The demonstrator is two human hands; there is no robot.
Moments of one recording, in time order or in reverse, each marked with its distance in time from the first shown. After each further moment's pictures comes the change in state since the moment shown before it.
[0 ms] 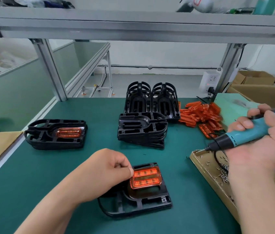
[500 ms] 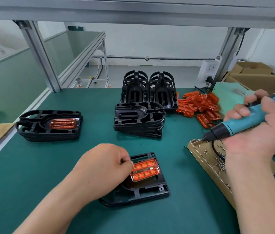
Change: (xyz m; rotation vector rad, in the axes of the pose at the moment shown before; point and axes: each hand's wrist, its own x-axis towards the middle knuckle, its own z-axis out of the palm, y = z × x) left_hand -0.005 0.021 0.019 0.411 0.114 -0.055; right_hand -0.004 0.002 0.006 -0.018 0.001 0.023
